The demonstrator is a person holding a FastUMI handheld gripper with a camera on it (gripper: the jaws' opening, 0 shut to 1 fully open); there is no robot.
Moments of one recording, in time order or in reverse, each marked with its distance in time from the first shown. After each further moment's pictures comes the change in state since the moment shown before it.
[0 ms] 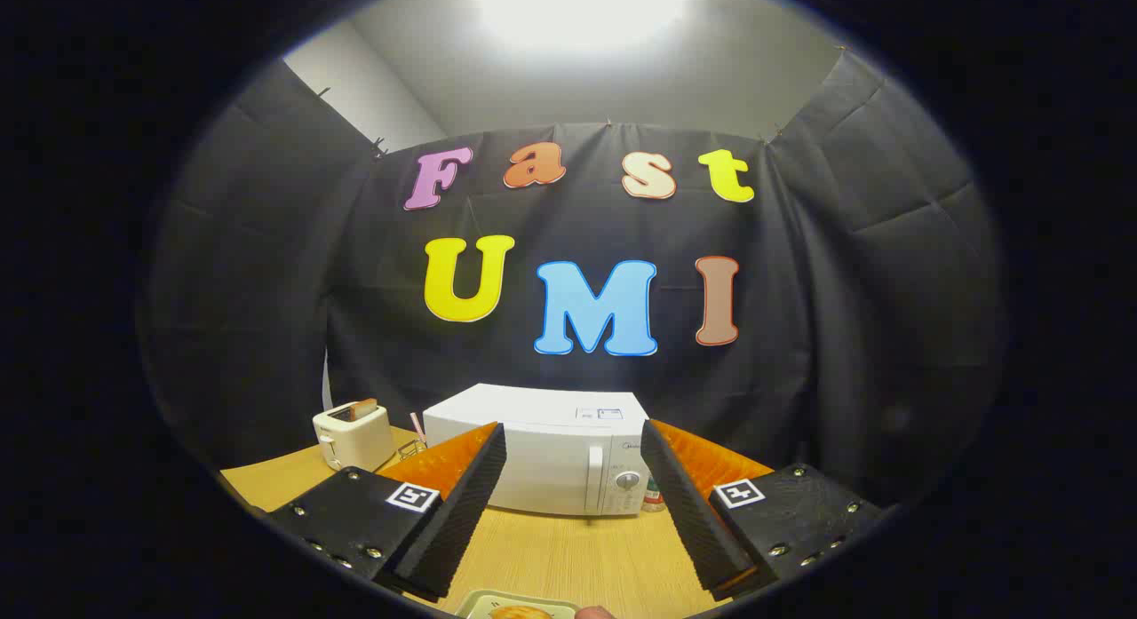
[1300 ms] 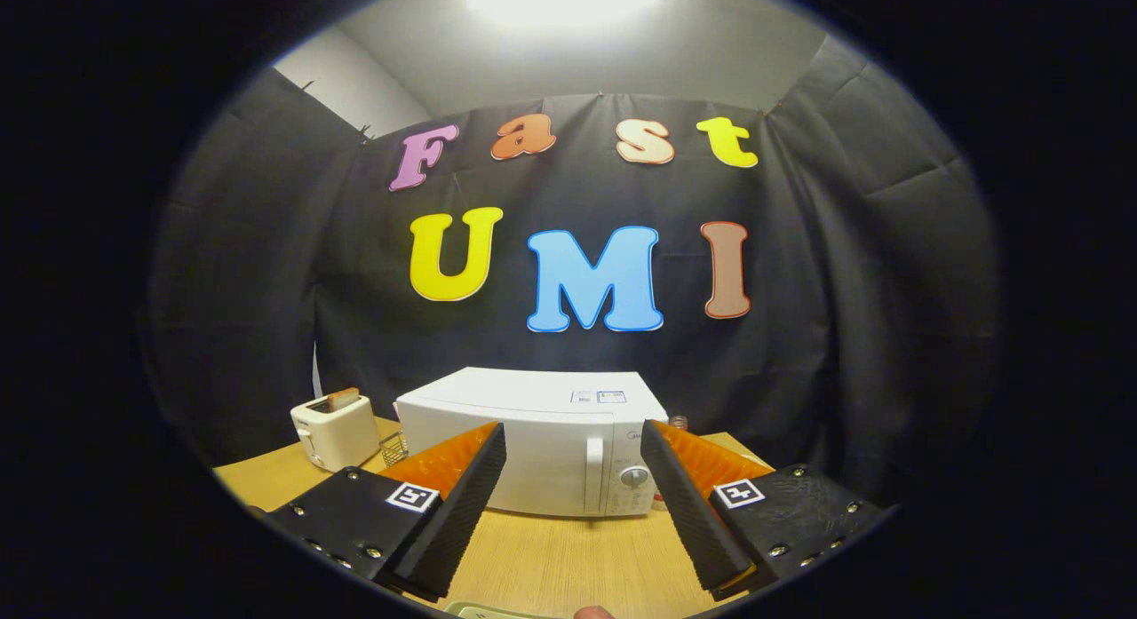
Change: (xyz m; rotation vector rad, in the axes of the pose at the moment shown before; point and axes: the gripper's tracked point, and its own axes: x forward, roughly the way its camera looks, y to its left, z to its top) arm 0.082 -0.015 -0.055 0.046 0.069 0.017
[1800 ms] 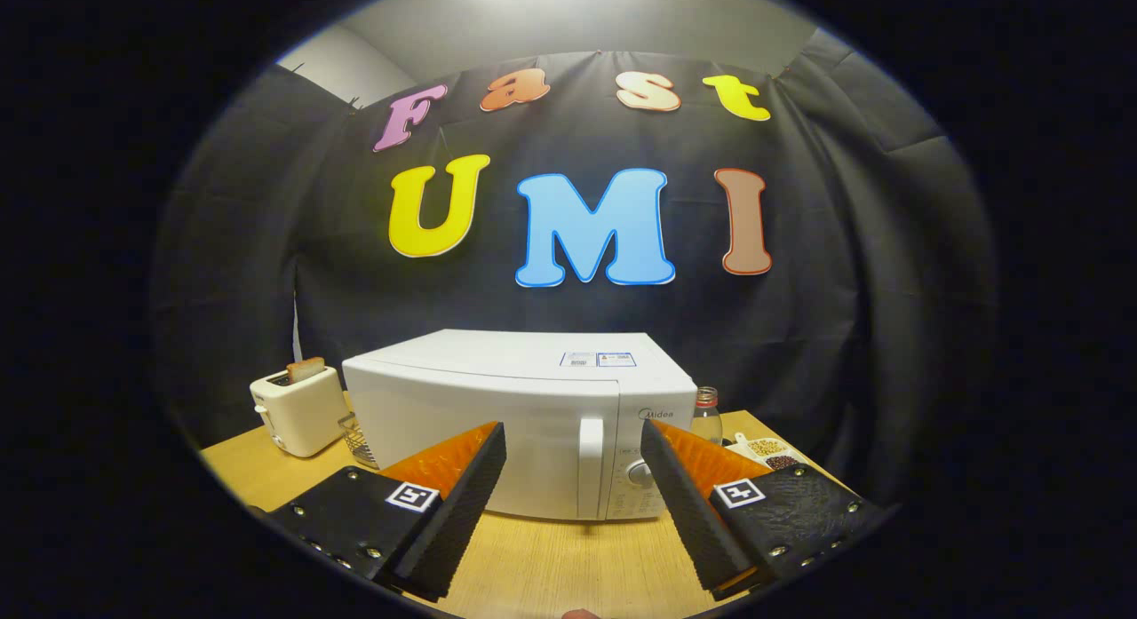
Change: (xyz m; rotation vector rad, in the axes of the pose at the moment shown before) arm 0.098 -0.017 -0.072 -0.010 0.098 0.005
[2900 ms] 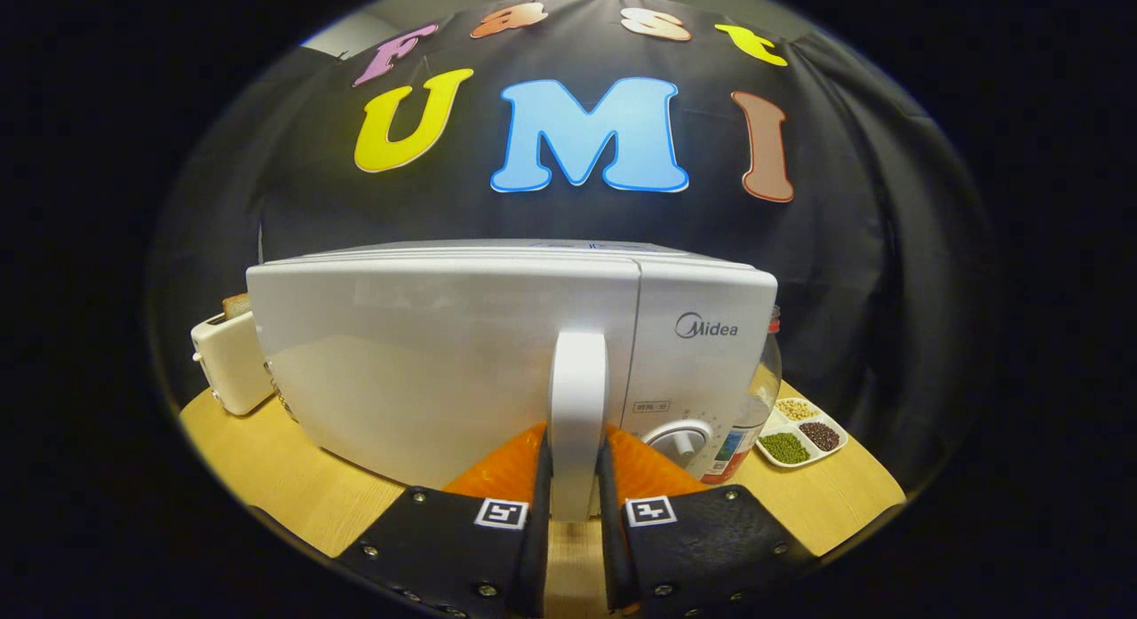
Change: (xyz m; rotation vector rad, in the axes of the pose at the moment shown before) arm 0.092 -0.011 -0.088 -0.018 0.189 -0.034
